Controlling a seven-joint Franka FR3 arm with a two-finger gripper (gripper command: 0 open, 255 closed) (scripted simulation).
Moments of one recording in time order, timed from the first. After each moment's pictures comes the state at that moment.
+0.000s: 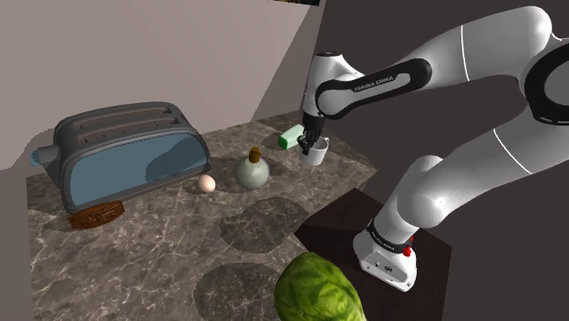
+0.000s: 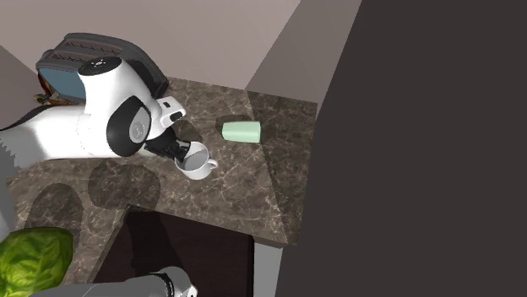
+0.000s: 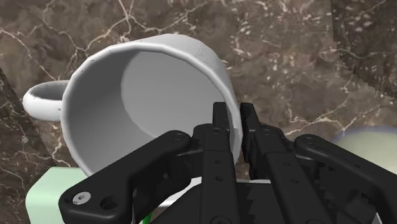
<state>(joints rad) 0.03 -0.41 -0.10 -2.65 -0.11 2.19 0.05</state>
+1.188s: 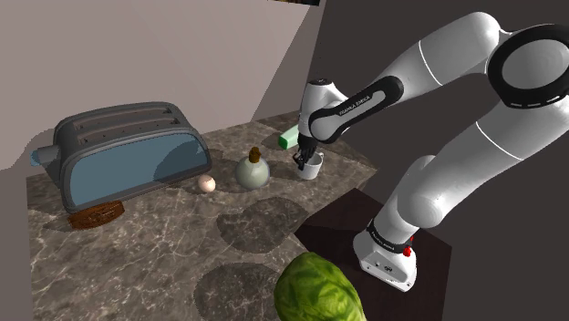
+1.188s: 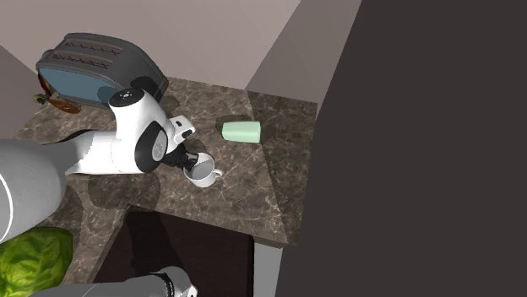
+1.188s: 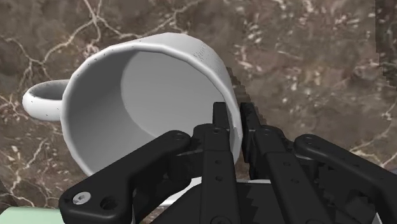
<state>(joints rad) 0.03 -0.24 -0.11 -2.74 -0.12 2.45 0.06</state>
